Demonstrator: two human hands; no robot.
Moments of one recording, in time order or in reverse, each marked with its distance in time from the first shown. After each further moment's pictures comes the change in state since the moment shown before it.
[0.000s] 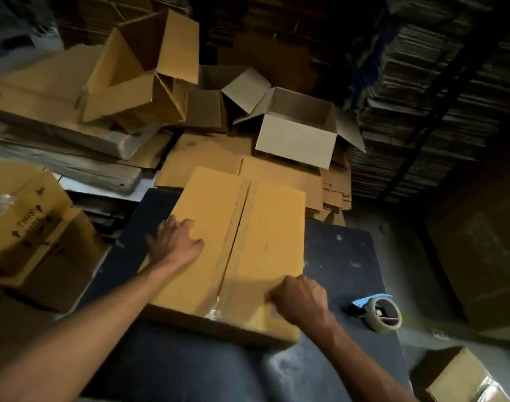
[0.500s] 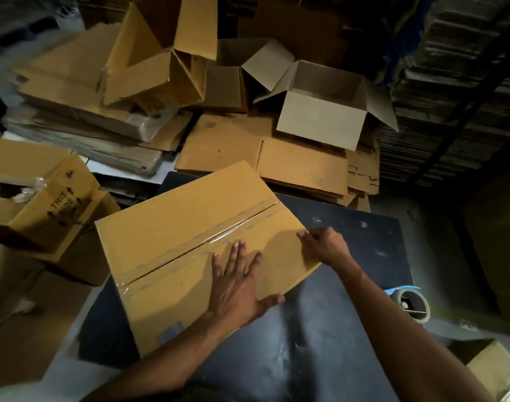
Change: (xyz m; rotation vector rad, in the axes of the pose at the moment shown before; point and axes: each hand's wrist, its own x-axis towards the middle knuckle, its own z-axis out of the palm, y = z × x) left_hand -0.109 0.037 0.090 0.213 0.018 0.381; right_hand 0.096 0.026 -0.022 0.527 -0.018 0.099
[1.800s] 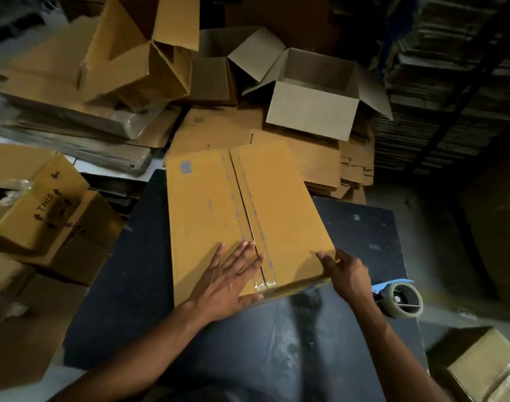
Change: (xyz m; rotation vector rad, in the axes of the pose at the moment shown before) left_hand 0.024 -0.016 0.006 0.144 -0.055 0.391; right_hand -0.028 0.102 0.009 0.241 0.220 -0.002
